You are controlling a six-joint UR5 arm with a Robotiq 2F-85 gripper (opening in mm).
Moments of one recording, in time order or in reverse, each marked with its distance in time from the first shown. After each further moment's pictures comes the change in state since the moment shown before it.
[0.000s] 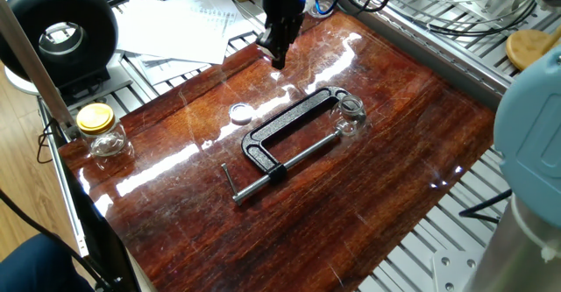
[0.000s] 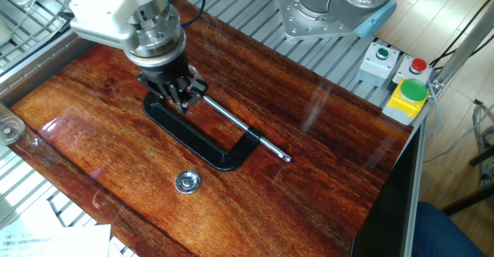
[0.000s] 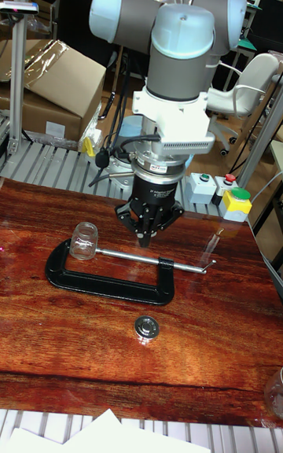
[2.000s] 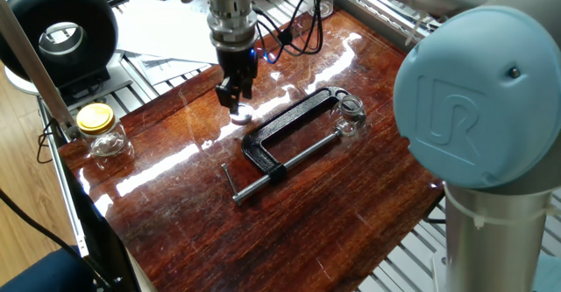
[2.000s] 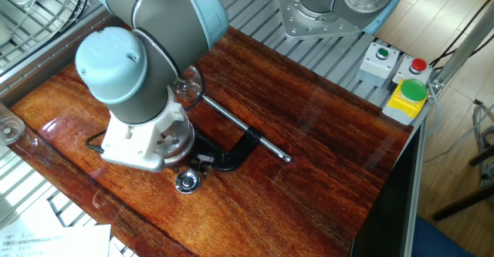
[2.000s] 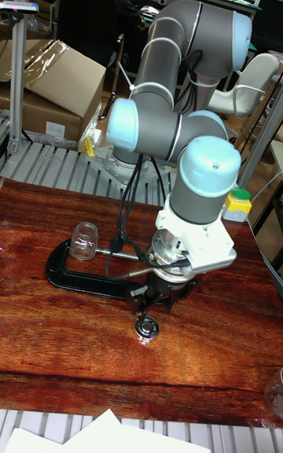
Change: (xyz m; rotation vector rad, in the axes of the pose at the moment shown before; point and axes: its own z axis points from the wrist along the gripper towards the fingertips) arm -0.065 0.017 0.140 0.029 0.090 -0.148
